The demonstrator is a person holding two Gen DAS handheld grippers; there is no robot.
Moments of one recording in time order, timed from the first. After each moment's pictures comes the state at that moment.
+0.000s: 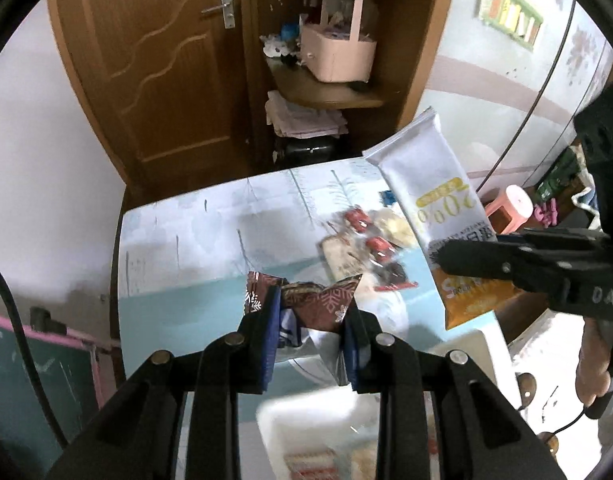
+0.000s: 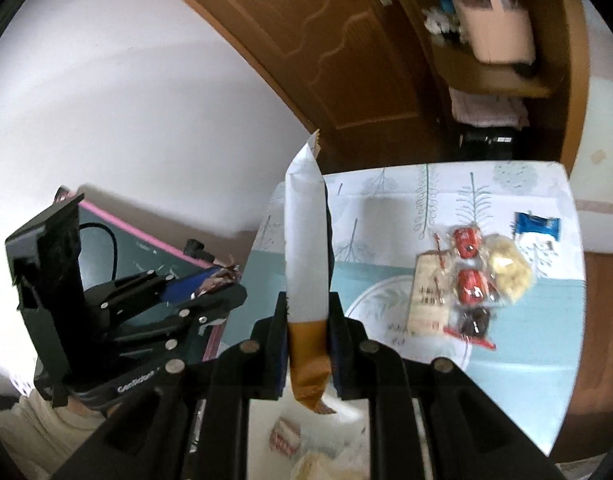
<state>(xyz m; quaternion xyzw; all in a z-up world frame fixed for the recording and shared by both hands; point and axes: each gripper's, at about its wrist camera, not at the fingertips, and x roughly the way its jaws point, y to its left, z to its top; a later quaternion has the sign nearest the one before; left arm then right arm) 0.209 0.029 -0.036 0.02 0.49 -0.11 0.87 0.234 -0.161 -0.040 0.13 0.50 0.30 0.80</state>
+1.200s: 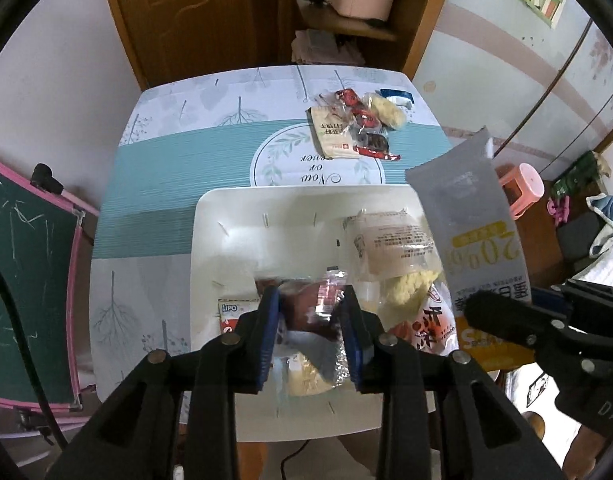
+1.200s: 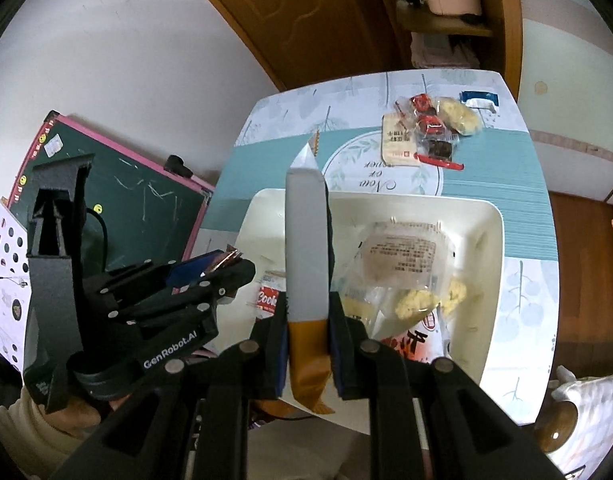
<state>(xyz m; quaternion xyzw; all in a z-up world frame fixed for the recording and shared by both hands) 0.039 -0.002 -0.122 -0.02 0.55 -0.04 0.83 0.026 -0.177 -0.088 0.09 0.55 0.25 0.79</state>
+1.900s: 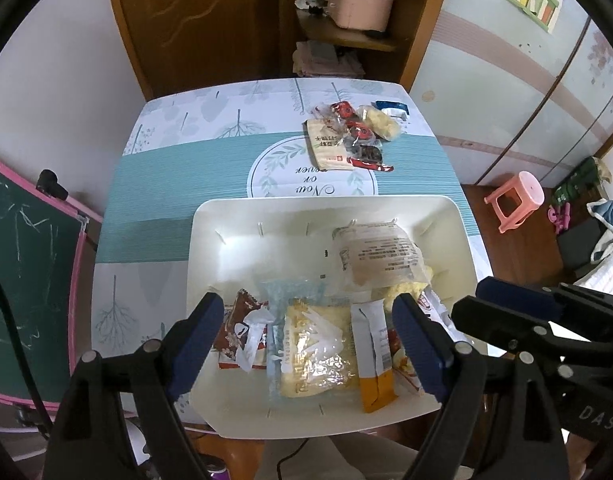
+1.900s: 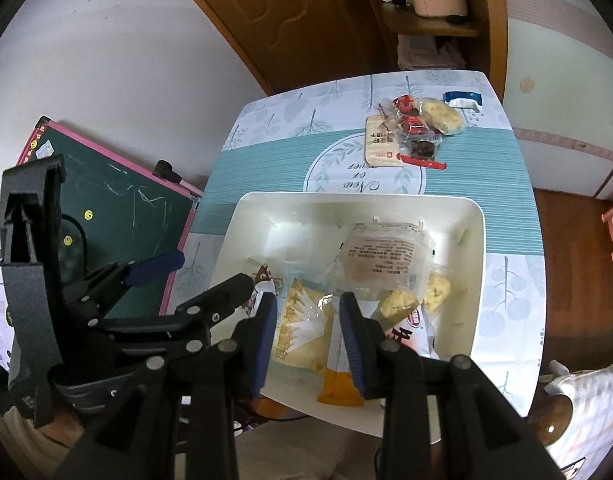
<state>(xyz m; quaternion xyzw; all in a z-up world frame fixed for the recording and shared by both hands) 0.032 -0.012 -0.109 -0.02 0.54 -0.04 0.84 0.023 -0.188 -0.084 0.09 0.55 0.22 0.80</state>
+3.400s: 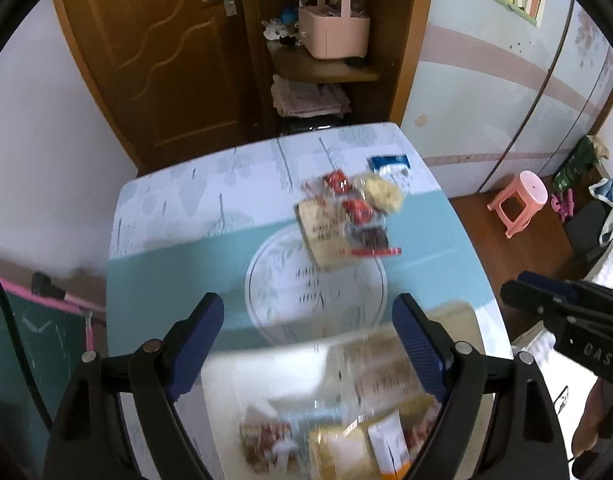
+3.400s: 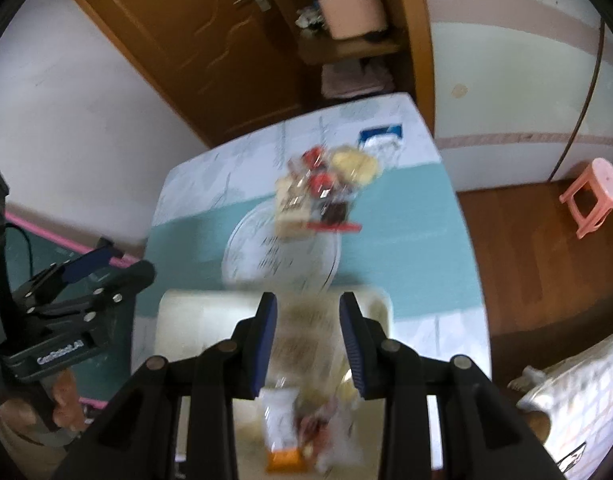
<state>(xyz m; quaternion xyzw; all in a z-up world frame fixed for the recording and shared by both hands) 0.180 -0.028 -0.079 0.05 0.50 -0.08 0.86 0.125 -0.252 -0.080 0.12 0.53 0.10 0.83</state>
